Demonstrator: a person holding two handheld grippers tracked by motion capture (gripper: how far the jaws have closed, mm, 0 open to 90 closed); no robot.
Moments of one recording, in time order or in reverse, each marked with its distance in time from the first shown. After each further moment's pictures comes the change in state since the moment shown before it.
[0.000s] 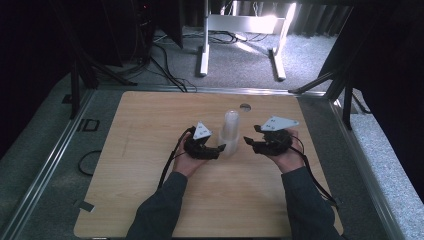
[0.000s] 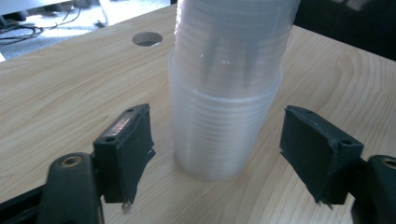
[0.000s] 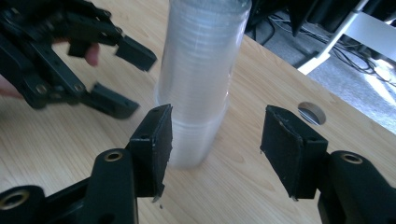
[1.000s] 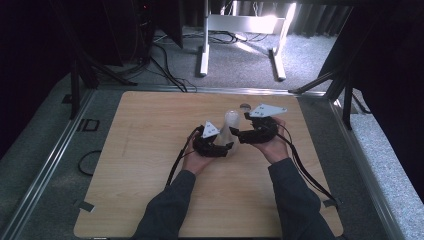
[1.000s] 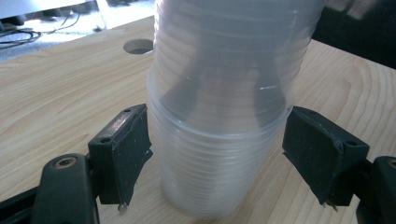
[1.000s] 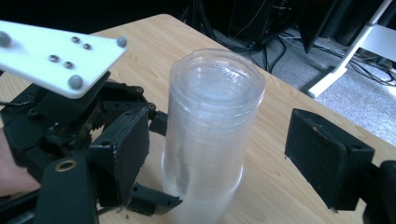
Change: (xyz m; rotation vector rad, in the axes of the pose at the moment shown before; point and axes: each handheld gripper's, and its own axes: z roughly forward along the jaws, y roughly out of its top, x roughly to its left) left arm -0.004 0.001 0.028 -0.031 0.009 -0.014; right arm -0.003 0.030 0.035 -0.085 0.043 0.061
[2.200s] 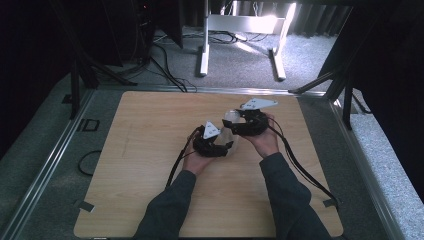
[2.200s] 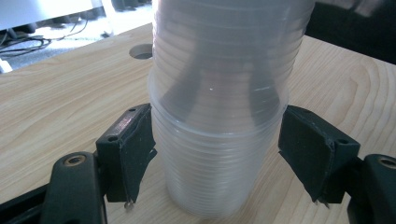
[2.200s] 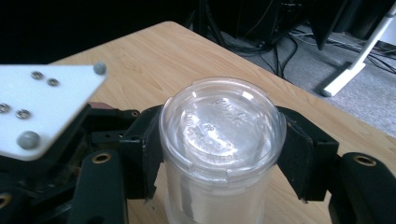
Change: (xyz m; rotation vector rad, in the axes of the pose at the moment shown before) left arm -0.003 0.001 -0.001 -0.009 0.027 0.024; right arm -0.004 0.012 0.028 -0.007 0.044 0.057
